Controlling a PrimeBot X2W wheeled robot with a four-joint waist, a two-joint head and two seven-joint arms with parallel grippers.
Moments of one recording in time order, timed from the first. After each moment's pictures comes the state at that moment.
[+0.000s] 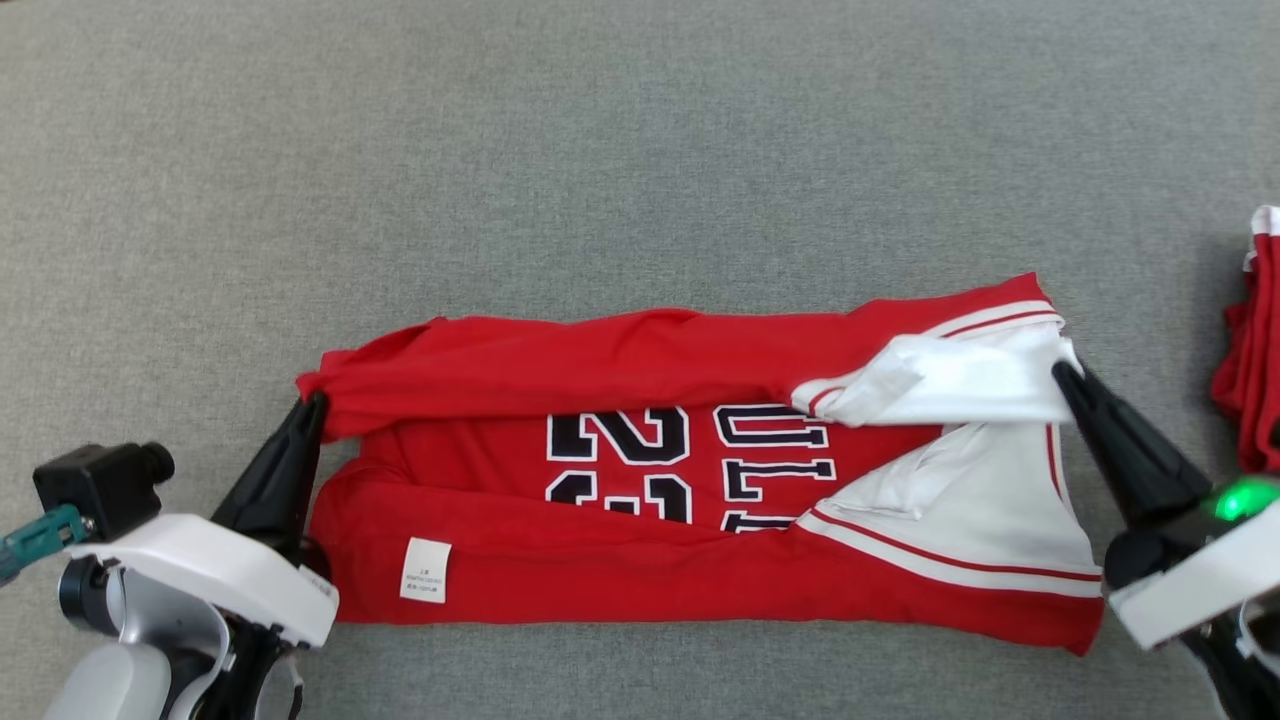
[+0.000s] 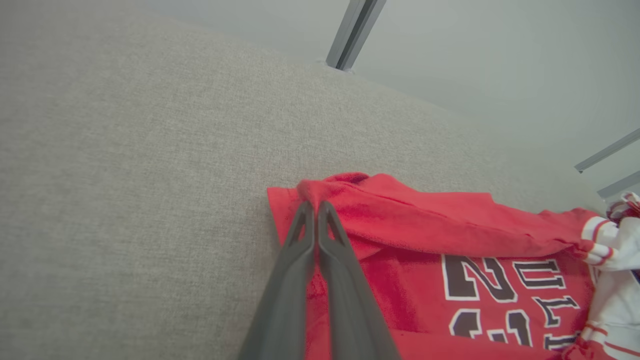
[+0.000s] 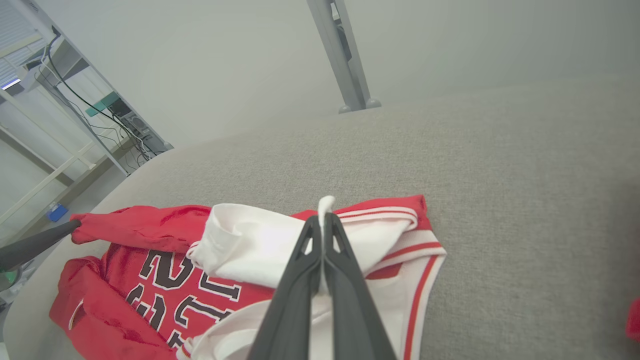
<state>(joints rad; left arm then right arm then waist) -0.13 0.41 -0.25 -0.06 -0.83 0.09 0.08 -0.17 -0.55 0.33 -0.06 0.87 0.13 -0.08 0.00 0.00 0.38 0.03</state>
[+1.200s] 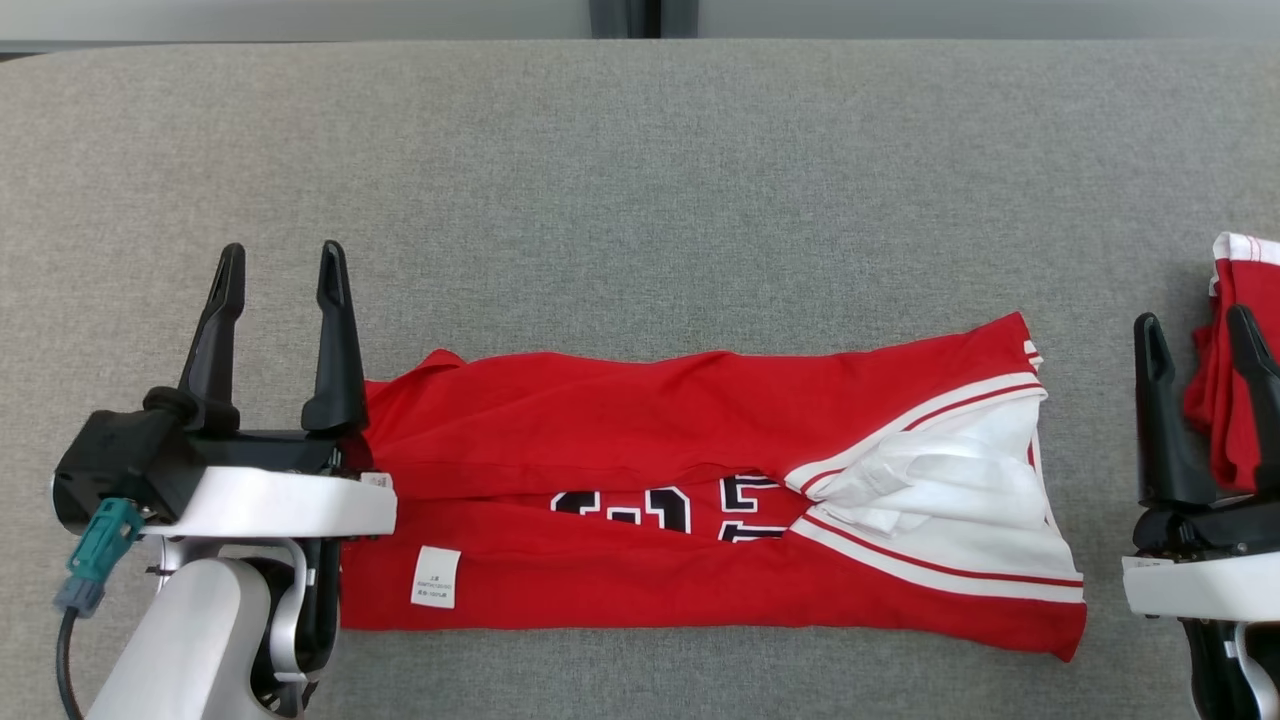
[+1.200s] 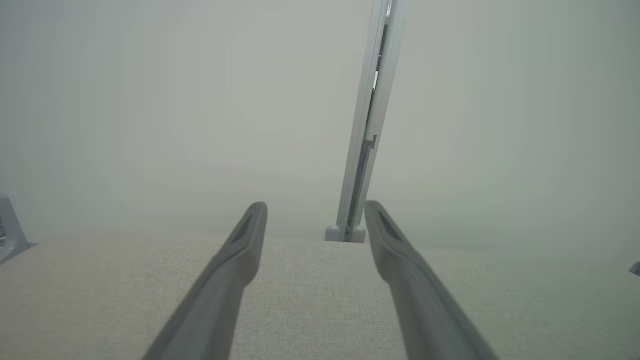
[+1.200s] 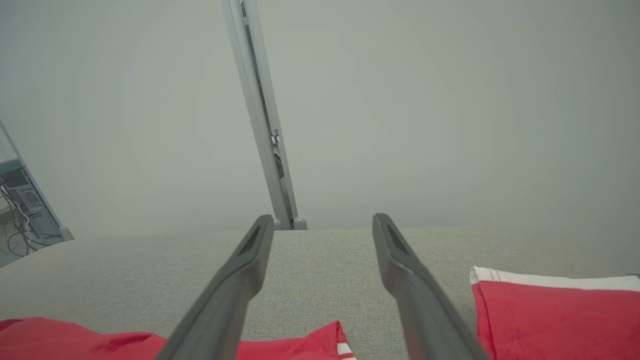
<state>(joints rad) -0.27 0.29 -0.29 -0.05 -0.51 0.26 -0.24 -0.09 -0.19 -0.03 -0.12 0.38 0.13 -0.21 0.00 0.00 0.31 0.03</state>
